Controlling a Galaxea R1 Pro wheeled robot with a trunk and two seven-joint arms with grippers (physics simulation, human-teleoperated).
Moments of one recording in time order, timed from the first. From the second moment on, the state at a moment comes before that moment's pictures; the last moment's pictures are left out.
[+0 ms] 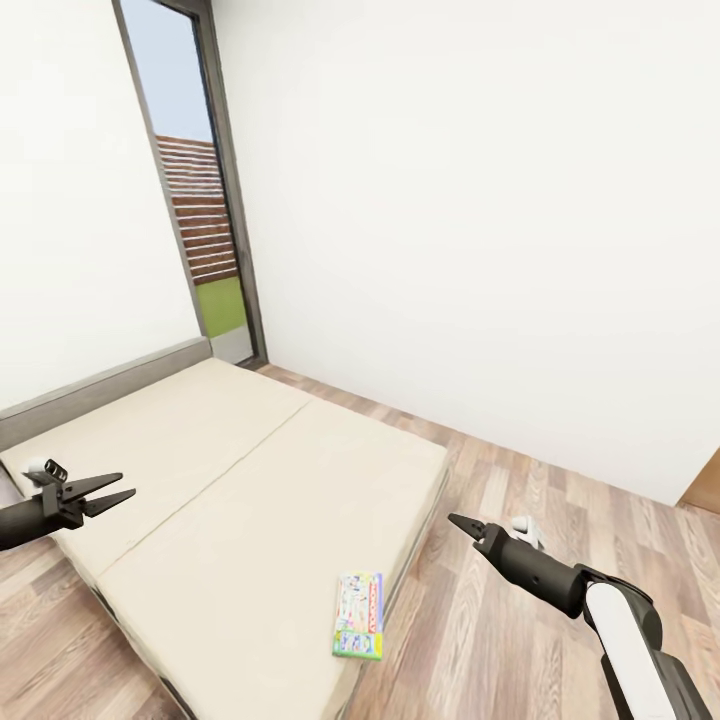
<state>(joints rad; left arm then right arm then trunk) -0.72 0.69 0.05 -0.52 0.51 0.75 -1.57 -0.23 -0.05 -0.20 -1.51 -0.88 0.92 0.14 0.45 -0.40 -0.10</state>
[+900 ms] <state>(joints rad) -0.72 0.69 0.05 -0.52 0.51 0.75 -1.57 -0.23 -0.05 -0.20 -1.51 -0.88 0.92 0.14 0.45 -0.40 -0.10</state>
